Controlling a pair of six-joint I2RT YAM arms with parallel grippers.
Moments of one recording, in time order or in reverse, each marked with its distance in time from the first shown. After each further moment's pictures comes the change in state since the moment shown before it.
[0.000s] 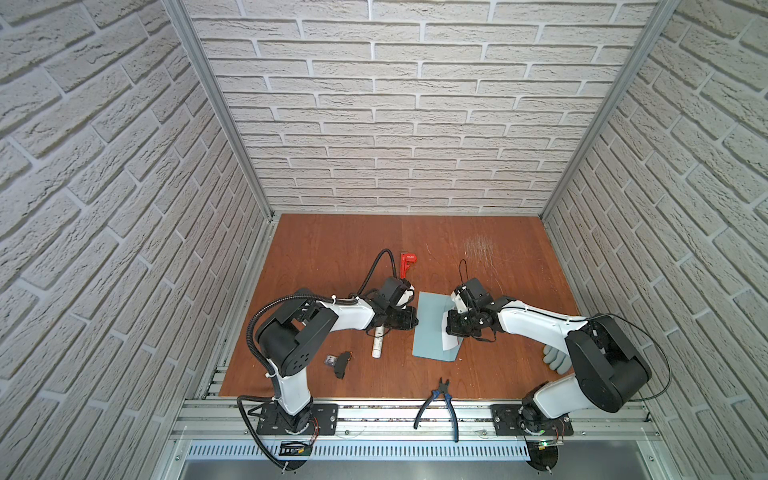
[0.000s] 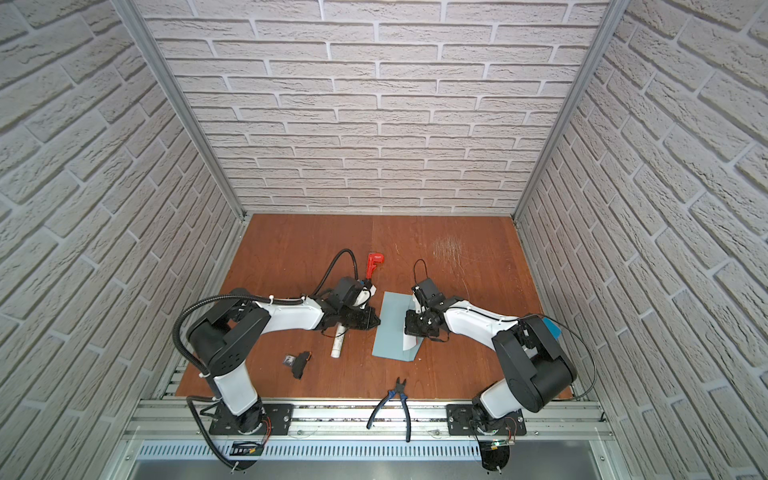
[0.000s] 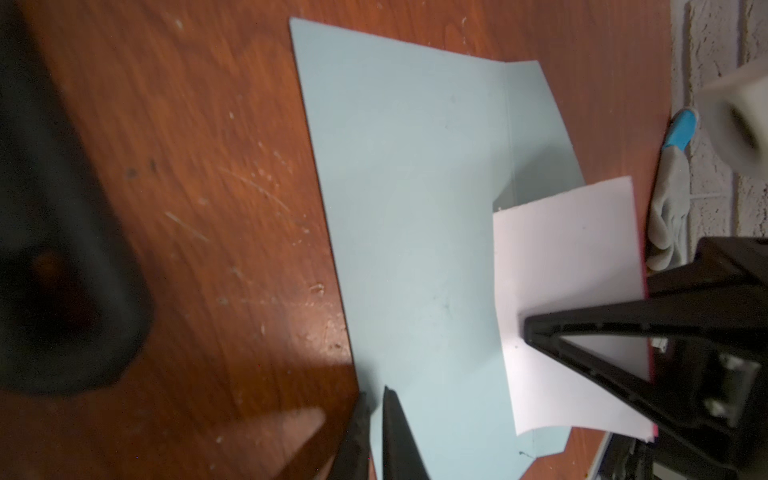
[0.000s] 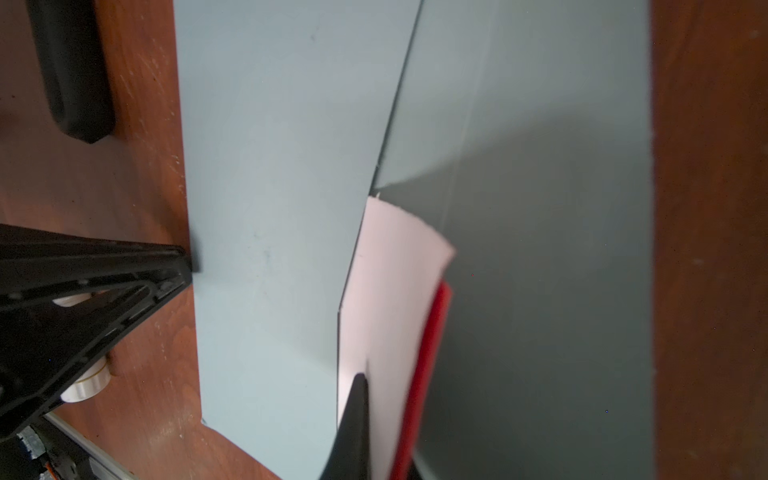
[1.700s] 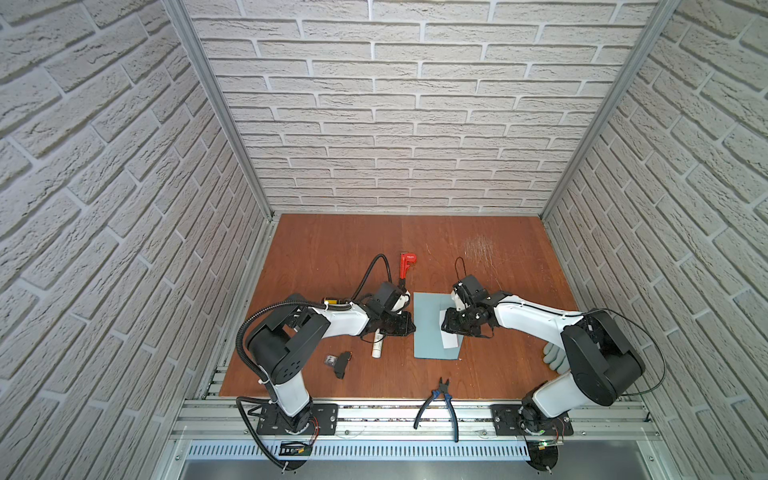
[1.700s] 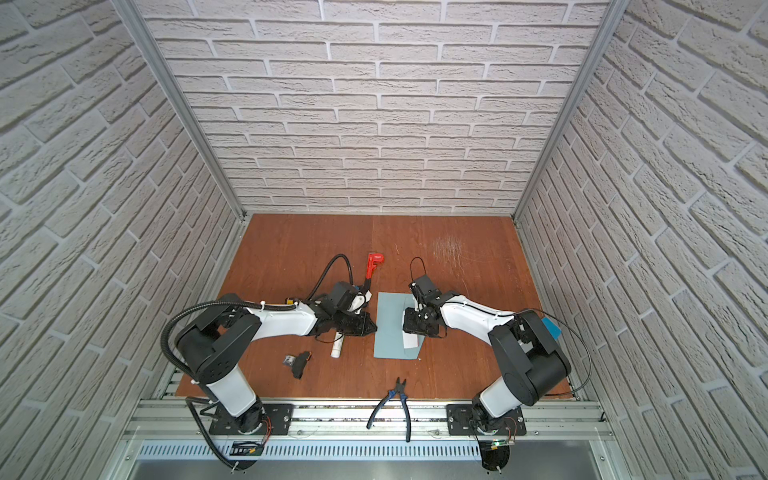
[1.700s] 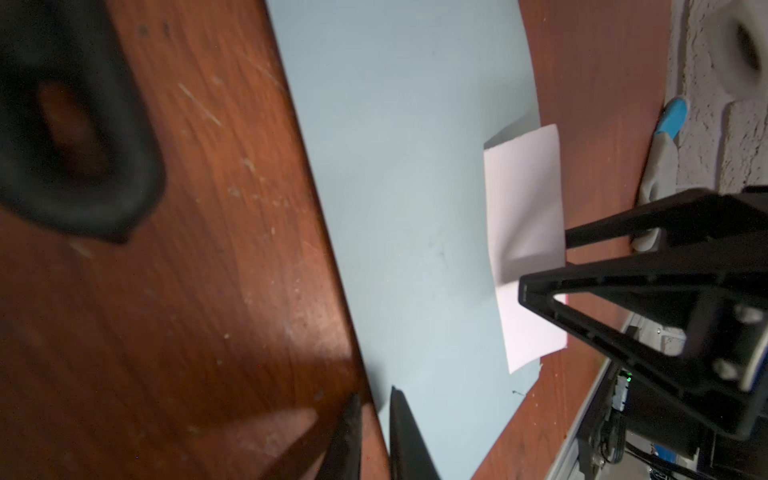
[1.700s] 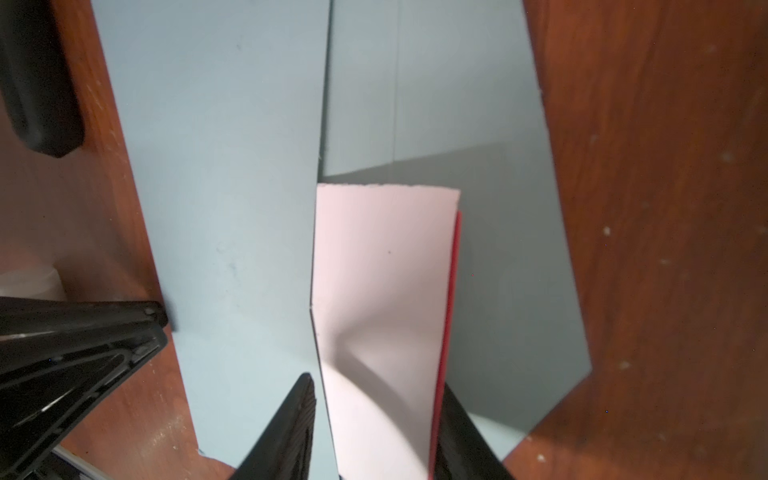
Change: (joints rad) left arm 0.002 -0.074 -0.080 0.001 0.056 -0.054; right arm 0.007 0.045 0.084 -0.097 0.034 0.007
